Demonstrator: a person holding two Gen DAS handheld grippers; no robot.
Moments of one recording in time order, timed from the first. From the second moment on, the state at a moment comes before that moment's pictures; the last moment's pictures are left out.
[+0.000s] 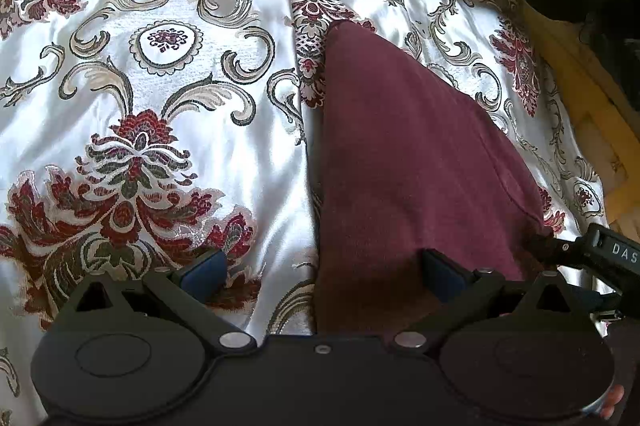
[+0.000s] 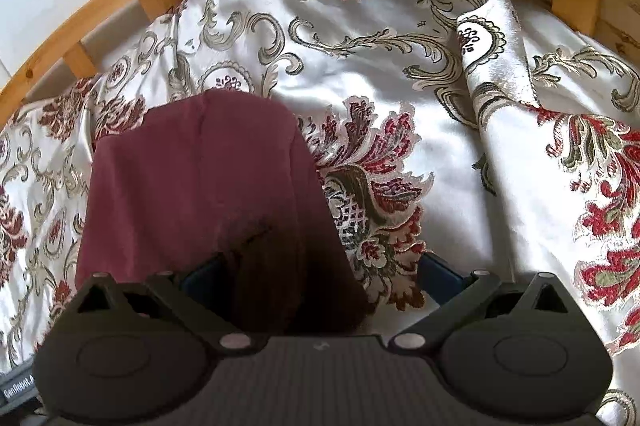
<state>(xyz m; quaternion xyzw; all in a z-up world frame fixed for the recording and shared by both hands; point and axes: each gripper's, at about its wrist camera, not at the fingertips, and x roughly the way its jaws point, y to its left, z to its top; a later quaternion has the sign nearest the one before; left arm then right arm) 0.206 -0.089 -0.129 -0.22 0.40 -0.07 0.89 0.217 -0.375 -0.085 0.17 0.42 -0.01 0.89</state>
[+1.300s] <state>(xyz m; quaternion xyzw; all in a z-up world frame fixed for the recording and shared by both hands) 0.204 -0.089 -0.130 -0.21 0.40 -0.07 0.89 0.229 -0.398 -0.080 0.33 0.31 0.01 0.89</state>
